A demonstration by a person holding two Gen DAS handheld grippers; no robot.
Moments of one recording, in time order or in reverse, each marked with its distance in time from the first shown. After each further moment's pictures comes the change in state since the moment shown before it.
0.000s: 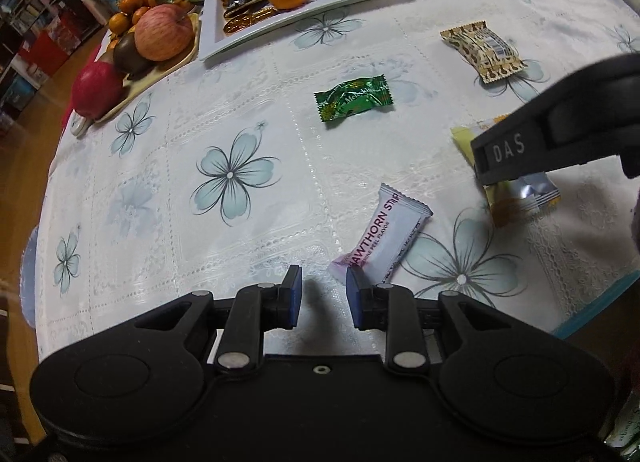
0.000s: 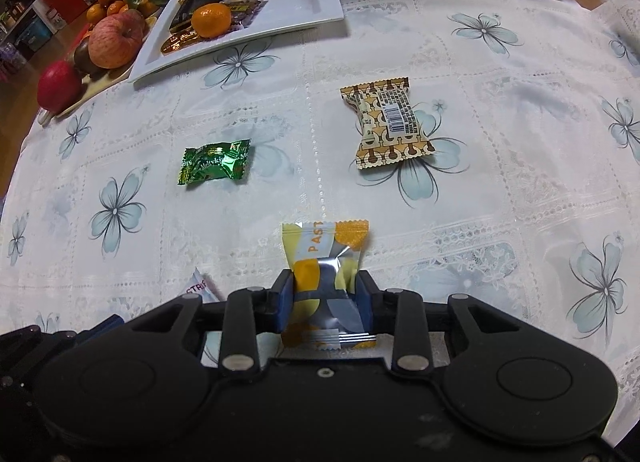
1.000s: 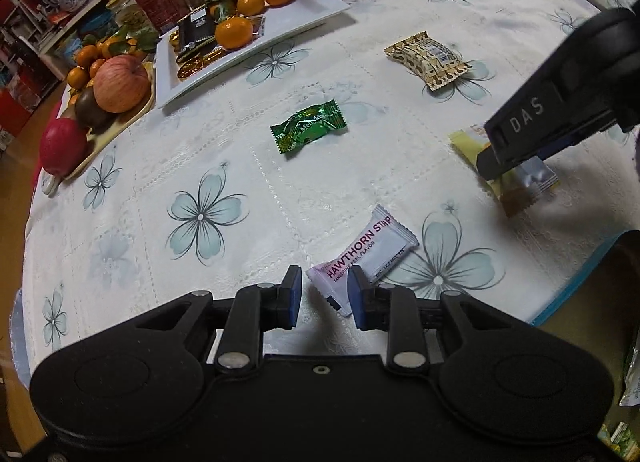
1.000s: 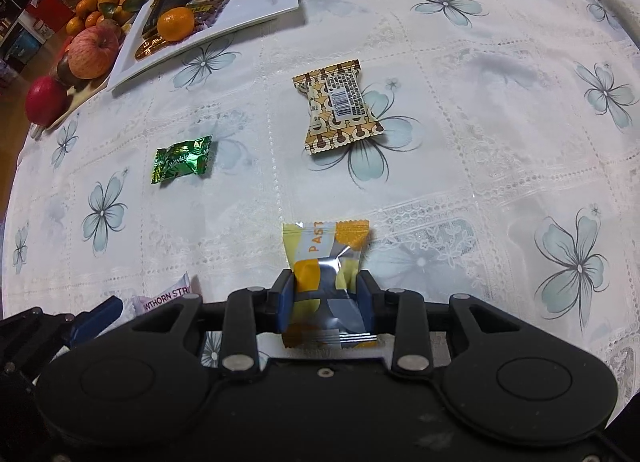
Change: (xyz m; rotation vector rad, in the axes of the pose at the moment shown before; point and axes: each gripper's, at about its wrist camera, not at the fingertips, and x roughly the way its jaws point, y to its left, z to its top) left arm -0.008 0.000 0.000 0.128 -0.100 -0.100; right arm -0.008 -0.034 -0.002 0.071 0.056 0.017
